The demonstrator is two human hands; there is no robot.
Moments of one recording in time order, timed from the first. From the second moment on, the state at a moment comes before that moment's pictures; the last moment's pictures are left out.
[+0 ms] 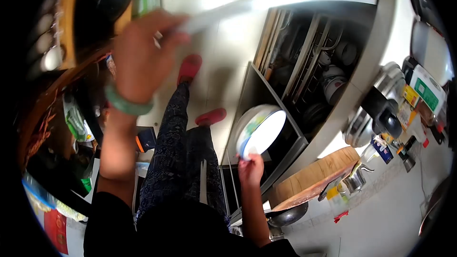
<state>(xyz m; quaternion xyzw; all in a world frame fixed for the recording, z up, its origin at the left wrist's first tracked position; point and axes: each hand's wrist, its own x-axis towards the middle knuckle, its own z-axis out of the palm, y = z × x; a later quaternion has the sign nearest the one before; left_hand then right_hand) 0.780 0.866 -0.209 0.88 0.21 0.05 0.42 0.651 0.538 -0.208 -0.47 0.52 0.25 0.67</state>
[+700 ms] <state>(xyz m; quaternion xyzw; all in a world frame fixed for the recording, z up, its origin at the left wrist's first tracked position) 0.840 0.926 -0.214 0.94 0.20 0.07 0.26 0.889 0.484 -0.328 -0.29 0.35 -0.04 0.89</state>
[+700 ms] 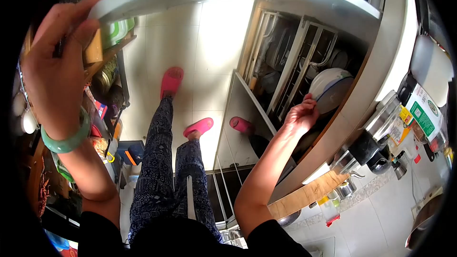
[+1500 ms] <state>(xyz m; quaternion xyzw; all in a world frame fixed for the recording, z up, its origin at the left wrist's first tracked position) 0.850 0.909 -0.192 0.95 0.19 0.08 0.22 0.999 0.449 -0.387 -0.42 0.26 0.02 0.87</state>
